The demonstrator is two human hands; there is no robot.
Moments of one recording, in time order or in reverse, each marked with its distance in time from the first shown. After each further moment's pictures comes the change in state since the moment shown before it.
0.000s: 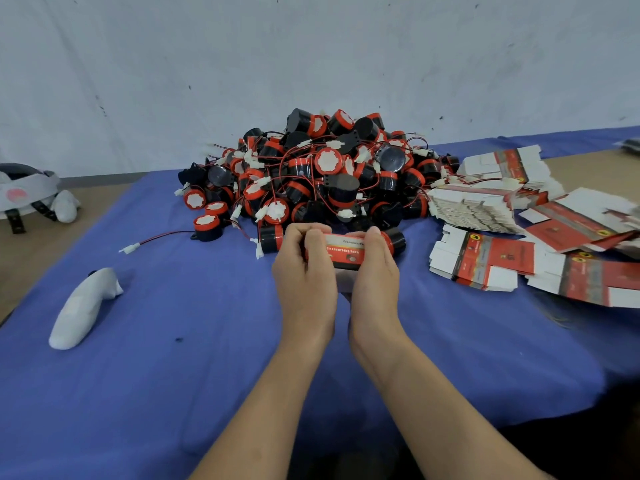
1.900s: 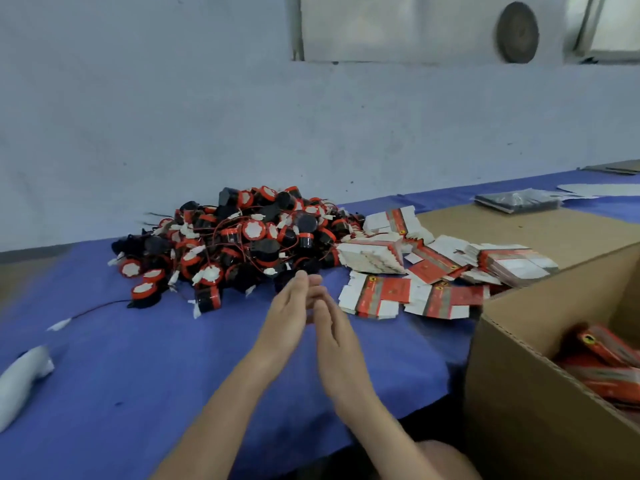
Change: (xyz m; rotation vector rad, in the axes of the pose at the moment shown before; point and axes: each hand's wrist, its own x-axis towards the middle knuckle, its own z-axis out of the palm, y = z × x) left_hand -0.035 0.051 0.039 0.057 -0.606 -0.222; right_hand -0.073 -0.064 -0.073 -0.505 -0.091 -0.258
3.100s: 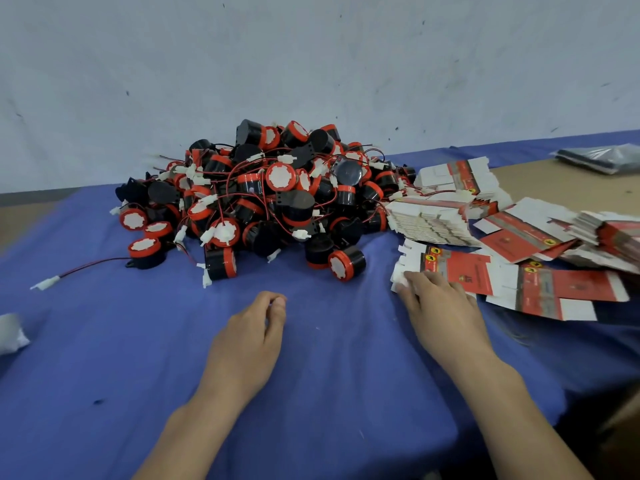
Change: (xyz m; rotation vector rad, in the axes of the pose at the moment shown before) left_hand 0.028 -0.108 -0.099 0.797 0.171 -0.065; right_hand 0.114 0.095 -0.049 -1.324 -0.043 0.085
